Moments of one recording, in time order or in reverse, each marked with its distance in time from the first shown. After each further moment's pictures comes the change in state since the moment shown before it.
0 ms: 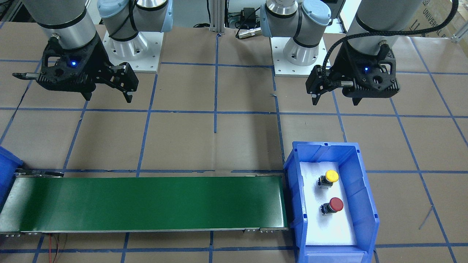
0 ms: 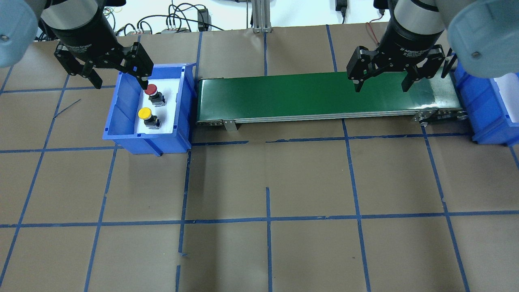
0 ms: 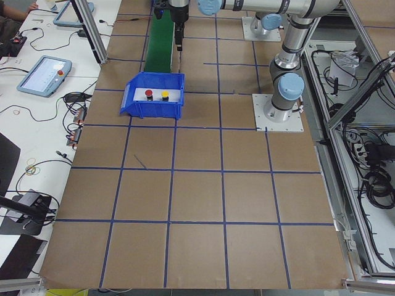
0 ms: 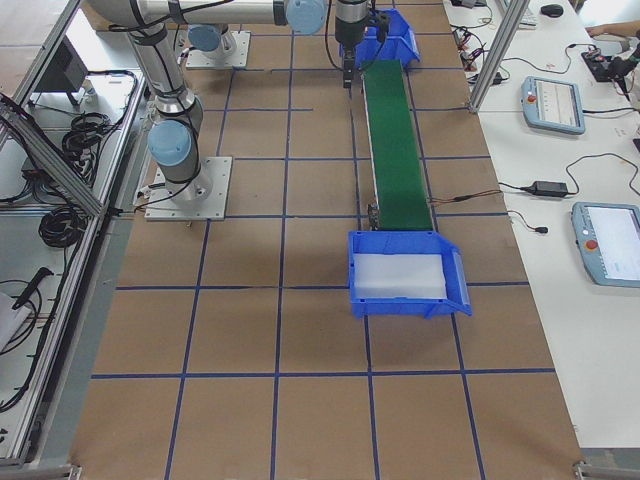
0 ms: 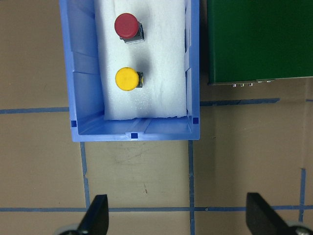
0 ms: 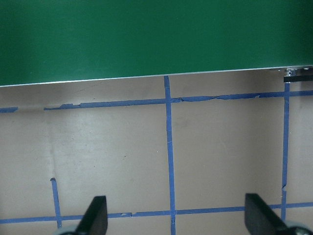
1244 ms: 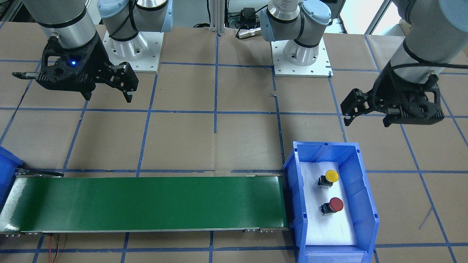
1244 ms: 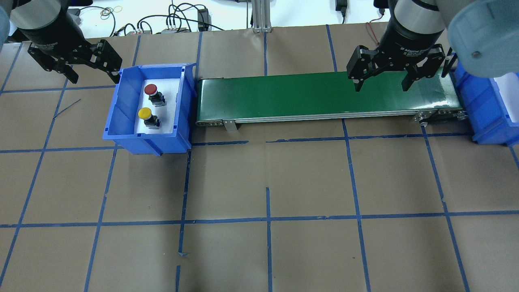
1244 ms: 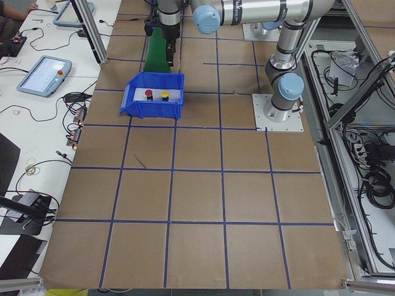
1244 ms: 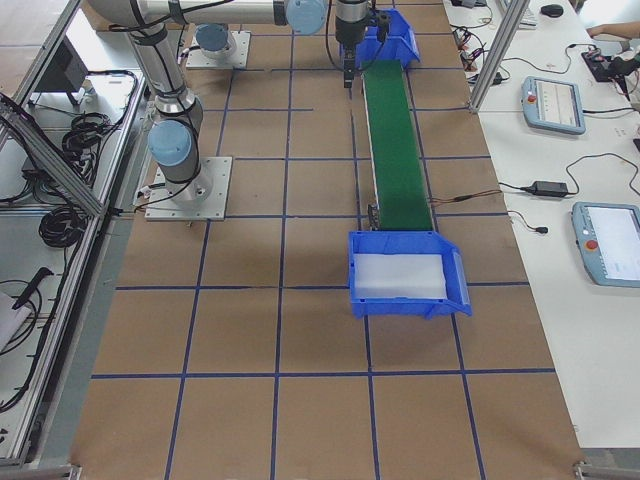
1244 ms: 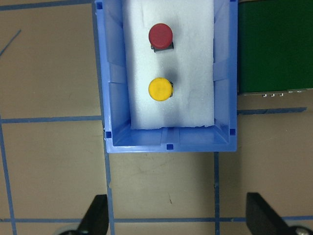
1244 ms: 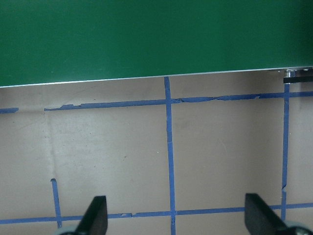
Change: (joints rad) left arm 0.158 -0.076 -0.019 0.127 -0.039 0.161; right arm 0.000 0.000 -0.001 -0.001 0.000 -0.001
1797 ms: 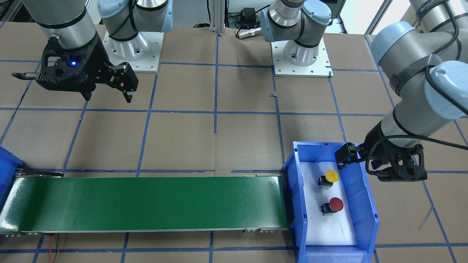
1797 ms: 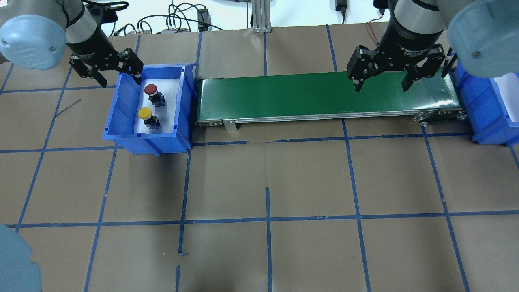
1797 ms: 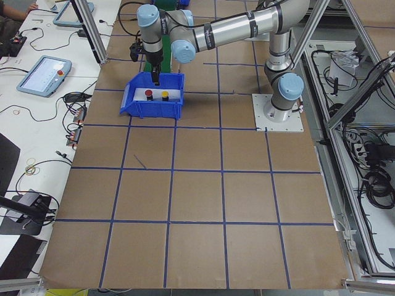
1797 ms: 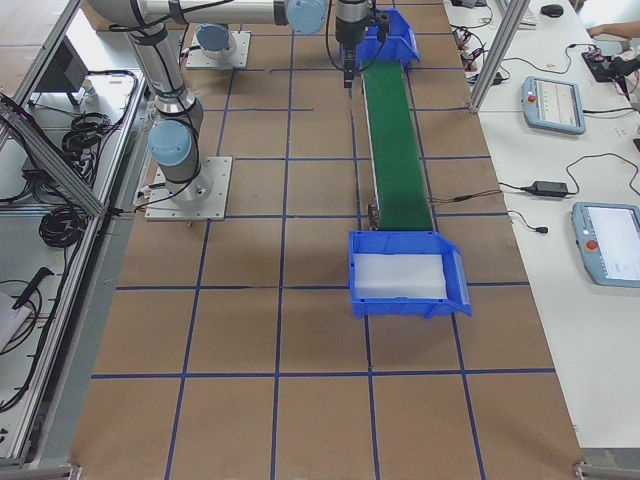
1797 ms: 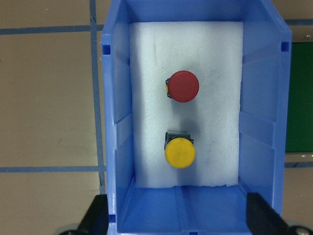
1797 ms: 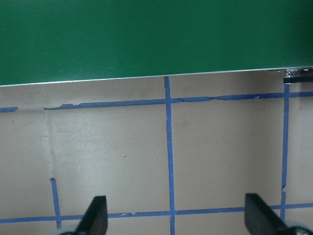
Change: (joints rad) left arm 0.007 -0.184 -0.016 0.149 -0.049 -0.055; right arm 0.000 -0.001 0.000 0.001 -0.001 -0.003
